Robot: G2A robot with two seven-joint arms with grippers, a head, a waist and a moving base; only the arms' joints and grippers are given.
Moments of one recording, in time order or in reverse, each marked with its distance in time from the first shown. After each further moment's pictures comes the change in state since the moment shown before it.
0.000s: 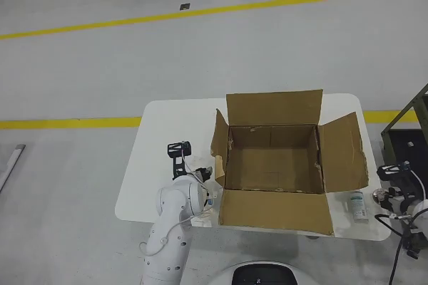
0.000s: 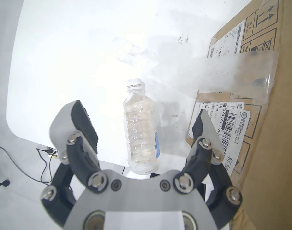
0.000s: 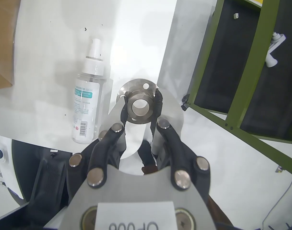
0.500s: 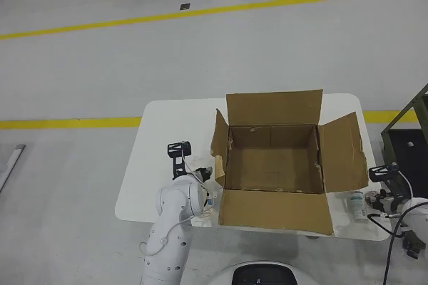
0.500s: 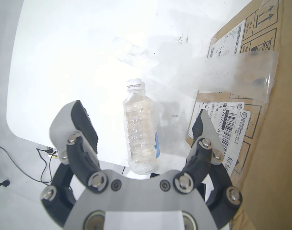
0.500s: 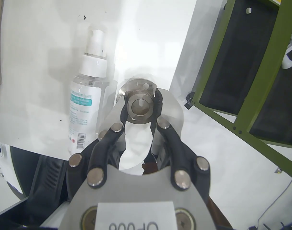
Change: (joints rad) left arm 0.000 0.000 0.000 0.000 0.000 0.000 0.000; right arm 0.050 0.011 -0.061 0.091 -0.008 -0.006 -0.010
